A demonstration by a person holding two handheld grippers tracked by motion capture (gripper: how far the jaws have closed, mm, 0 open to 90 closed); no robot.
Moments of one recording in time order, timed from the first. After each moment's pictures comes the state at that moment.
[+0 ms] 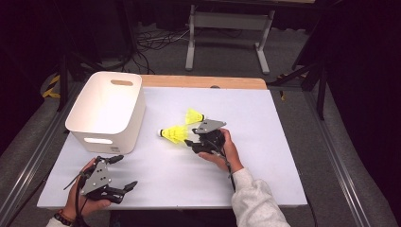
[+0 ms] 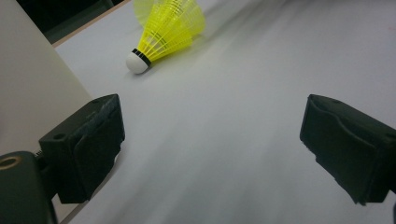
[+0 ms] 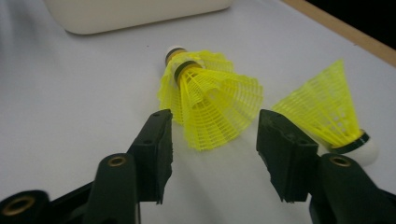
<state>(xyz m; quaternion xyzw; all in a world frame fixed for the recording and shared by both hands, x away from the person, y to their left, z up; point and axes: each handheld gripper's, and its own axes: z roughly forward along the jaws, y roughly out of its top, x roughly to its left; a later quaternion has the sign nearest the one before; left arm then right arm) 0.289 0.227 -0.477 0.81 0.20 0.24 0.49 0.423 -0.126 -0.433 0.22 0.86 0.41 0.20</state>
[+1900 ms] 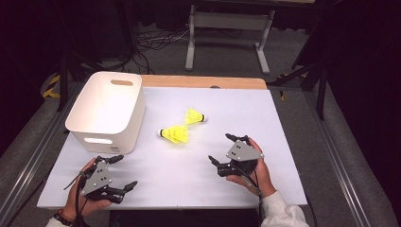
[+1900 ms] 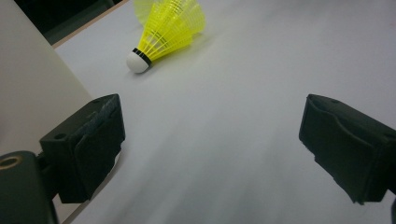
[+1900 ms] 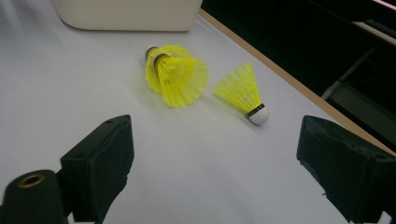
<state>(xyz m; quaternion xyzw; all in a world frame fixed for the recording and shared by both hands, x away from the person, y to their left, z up) 0.289 0.226 -0.476 0.82 0.20 0.25 0.48 0.341 -0.198 -0.411 0.19 0.82 0.42 0.33</state>
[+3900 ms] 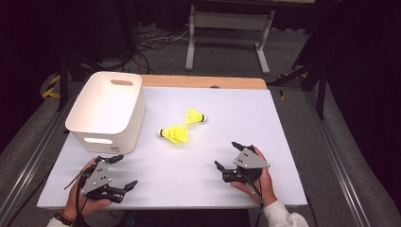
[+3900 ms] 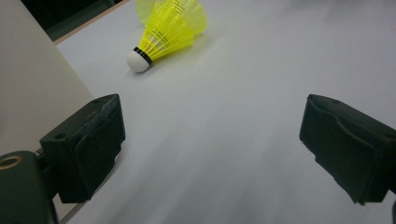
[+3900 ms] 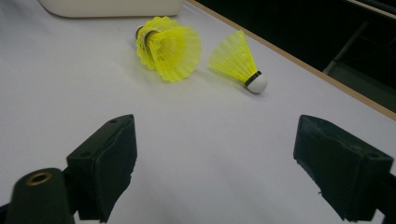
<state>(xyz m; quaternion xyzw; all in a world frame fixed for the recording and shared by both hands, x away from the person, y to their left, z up) 0.290 0.227 -0.477 0.81 0.21 0.24 0.49 0.332 -0.217 -0.439 0.24 0.81 0.43 0.32</state>
